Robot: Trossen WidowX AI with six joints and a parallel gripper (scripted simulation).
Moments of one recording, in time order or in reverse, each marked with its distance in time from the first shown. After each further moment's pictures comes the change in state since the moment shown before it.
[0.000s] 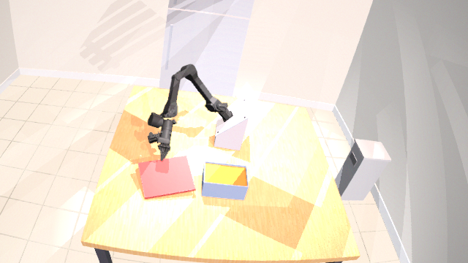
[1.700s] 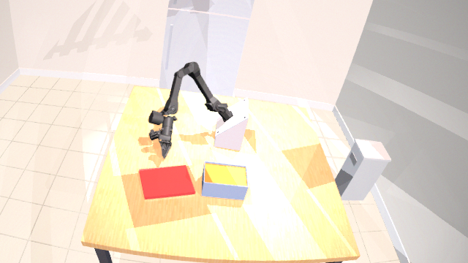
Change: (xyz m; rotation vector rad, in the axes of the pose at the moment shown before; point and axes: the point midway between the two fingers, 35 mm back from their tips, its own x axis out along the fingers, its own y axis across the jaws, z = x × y) arm -0.027 -0.038 -0.001 0.009 0.021 -0.039
